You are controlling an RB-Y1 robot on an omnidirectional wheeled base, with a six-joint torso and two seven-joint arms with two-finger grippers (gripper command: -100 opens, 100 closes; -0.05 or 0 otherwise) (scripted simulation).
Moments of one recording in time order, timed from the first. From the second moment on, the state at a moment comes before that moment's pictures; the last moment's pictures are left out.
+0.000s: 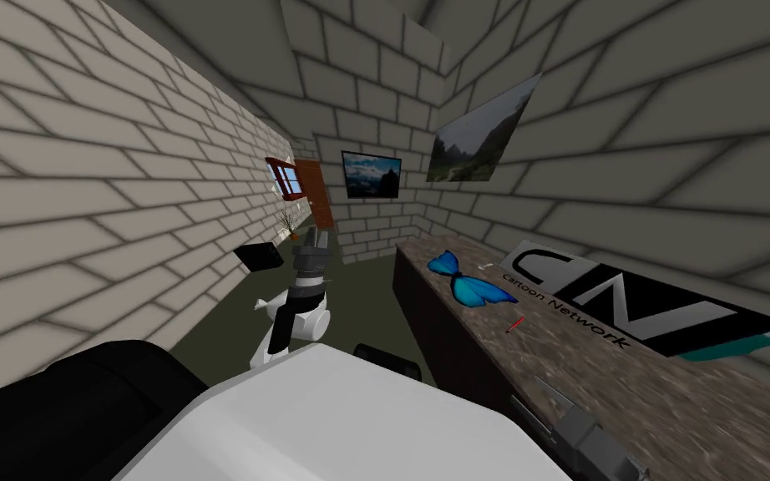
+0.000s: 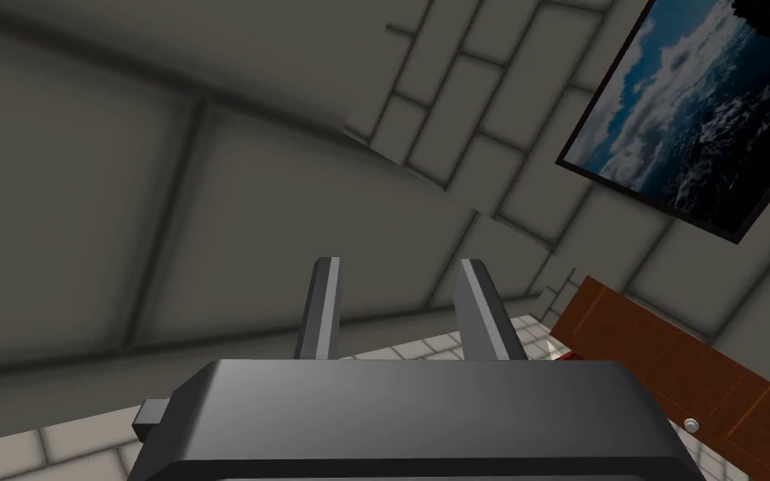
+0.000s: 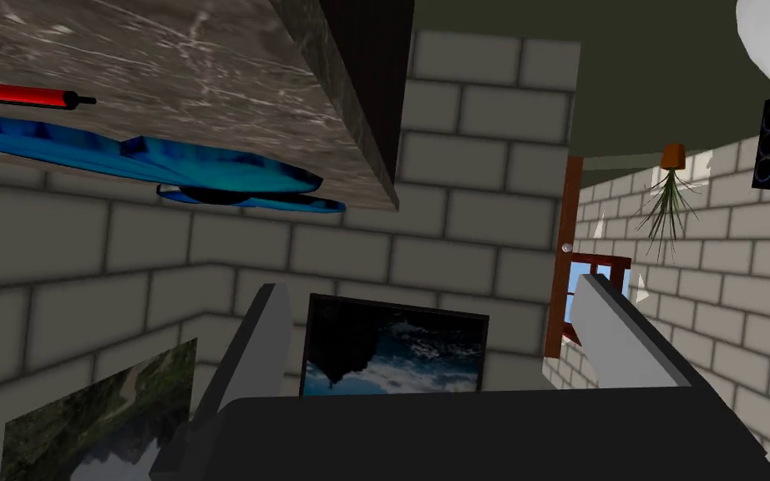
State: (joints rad) left arm 0.47 0.01 0.01 -2.37 0.10 -0.51 0.02; right arm 1.07 -0.95 -0.27 -1.89 0.59 -0.62 0.46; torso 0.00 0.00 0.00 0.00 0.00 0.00
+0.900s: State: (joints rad) left arm 0.47 0.01 0.01 -2.37 0.10 -0.51 0.02; right arm 1.23 -1.18 -0.34 -1.81 0.79 -0.63 0.55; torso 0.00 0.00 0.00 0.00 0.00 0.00
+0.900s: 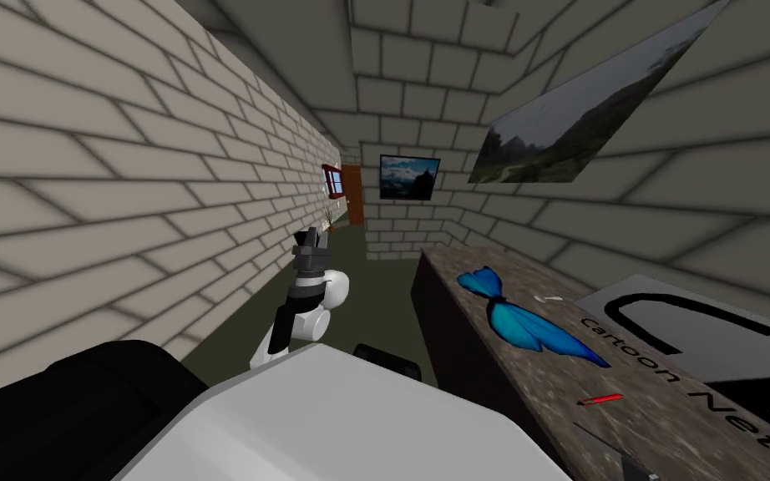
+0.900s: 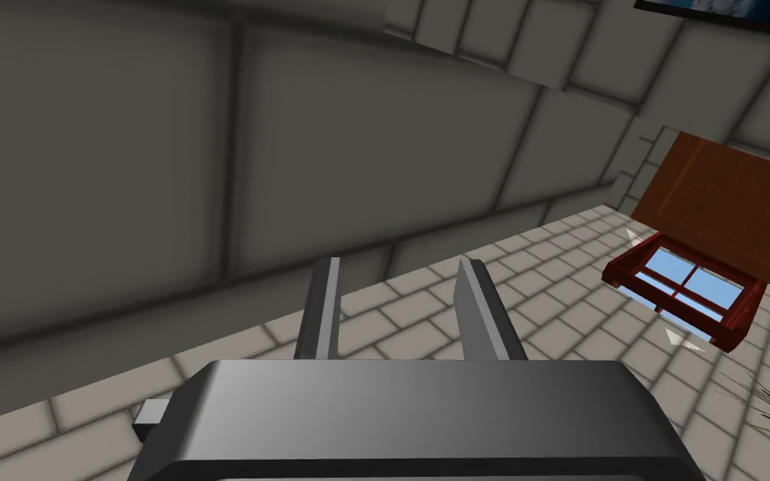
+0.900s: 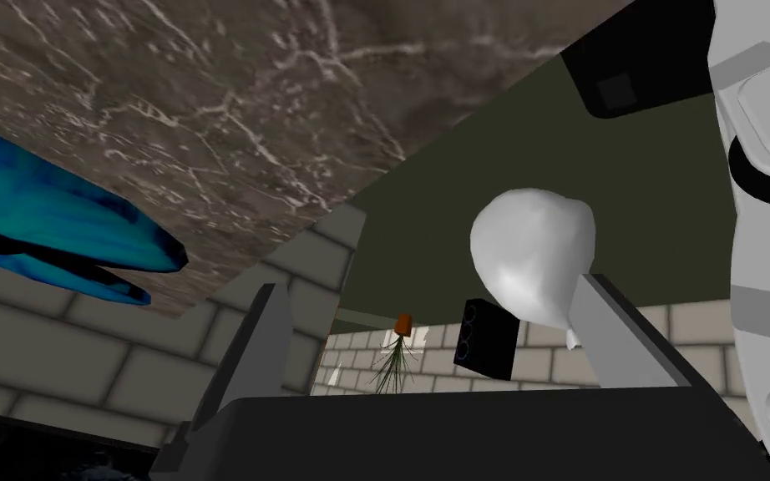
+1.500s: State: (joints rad) left arm 0.47 0.01 0.01 -2.37 0.10 -0.51 0.02; right arm 1.35 -1.34 -0.37 -1.74 0.94 -0.63 0.62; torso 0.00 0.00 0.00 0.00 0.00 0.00
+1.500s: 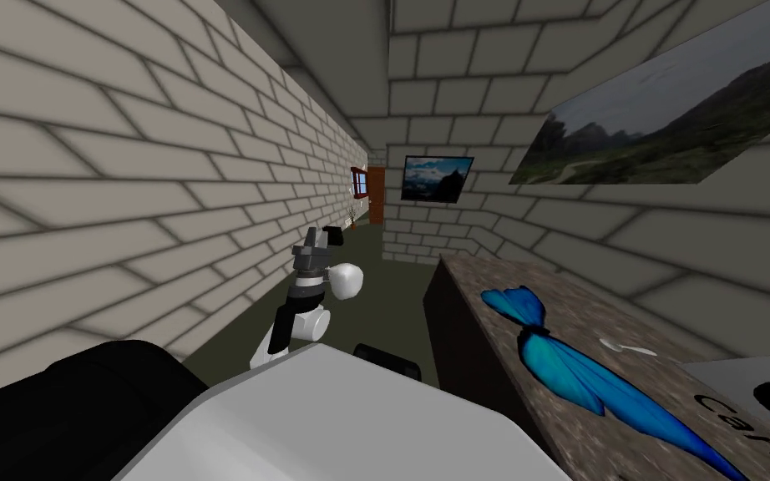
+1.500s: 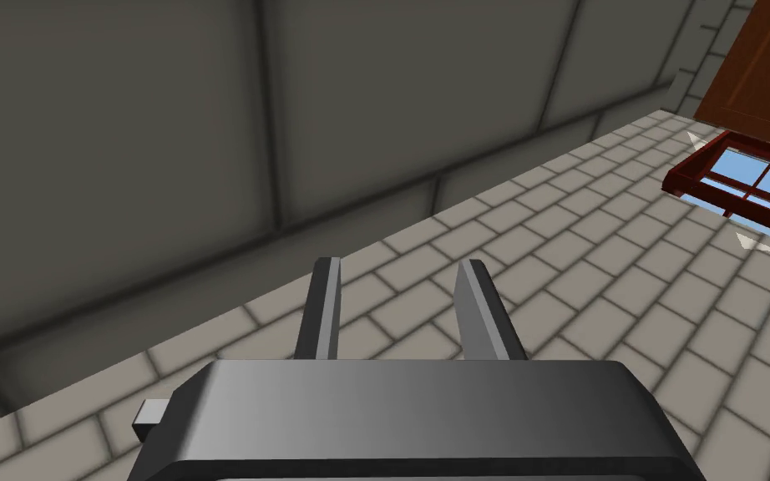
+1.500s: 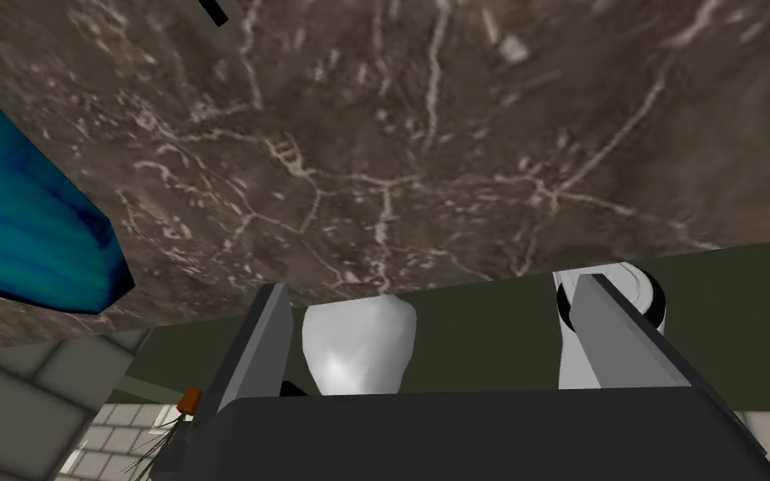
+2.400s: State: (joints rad) left arm 0.47 0.01 0.01 -2.37 0.10 -0.51 0.02; right arm 1.44 -1.49 -0.34 -1.64 1.09 -0.62 0.69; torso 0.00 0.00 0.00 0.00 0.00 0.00
